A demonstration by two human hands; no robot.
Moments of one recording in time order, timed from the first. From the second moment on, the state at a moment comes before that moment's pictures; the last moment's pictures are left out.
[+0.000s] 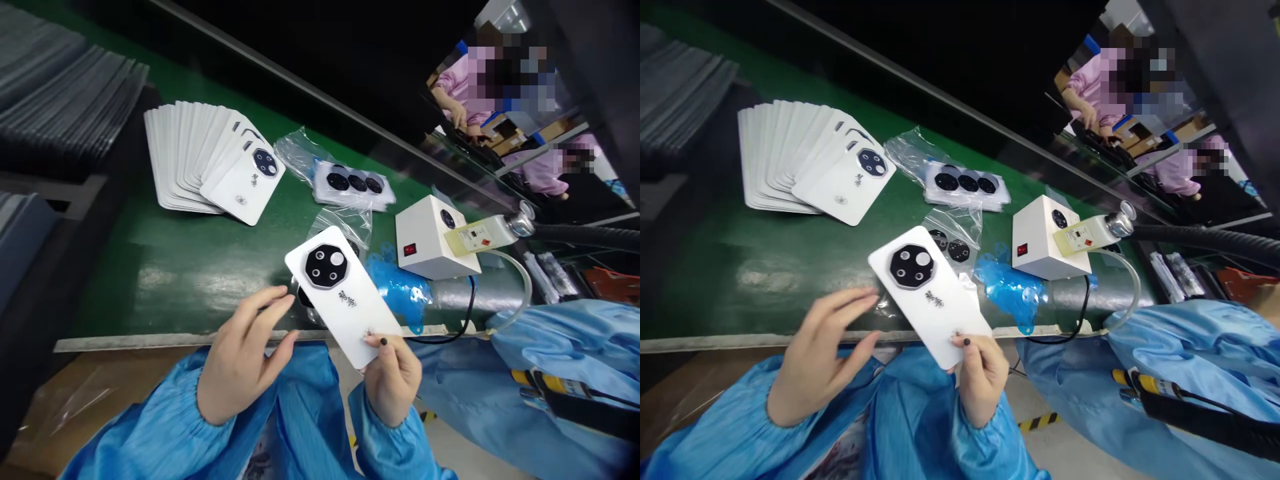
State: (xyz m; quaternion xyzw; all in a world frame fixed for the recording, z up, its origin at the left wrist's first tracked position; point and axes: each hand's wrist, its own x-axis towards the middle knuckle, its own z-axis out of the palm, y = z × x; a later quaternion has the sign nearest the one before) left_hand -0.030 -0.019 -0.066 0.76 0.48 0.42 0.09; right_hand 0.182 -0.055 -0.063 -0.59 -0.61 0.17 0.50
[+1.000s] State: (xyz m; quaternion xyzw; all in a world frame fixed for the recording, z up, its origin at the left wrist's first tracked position) left_hand -0.065 -0.016 -0.039 0.72 0.39 0.47 0.33; right_hand 0.117 0.017 -0.028 -0.39 -0.67 0.54 0.31
